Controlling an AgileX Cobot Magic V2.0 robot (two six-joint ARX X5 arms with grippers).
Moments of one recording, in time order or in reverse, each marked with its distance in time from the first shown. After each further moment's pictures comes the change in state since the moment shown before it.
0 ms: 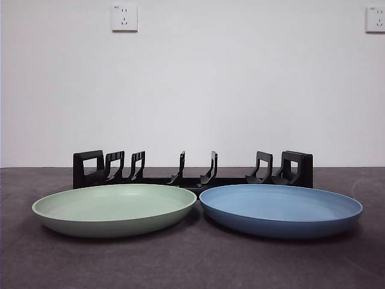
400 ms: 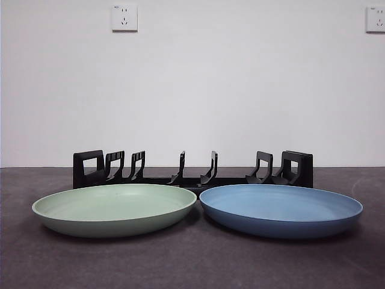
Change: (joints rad) left arm 0.000 0.000 0.000 0.008 0.244 -0.225; right arm 0.000 0.000 0.001 0.000 -0.003 0.368
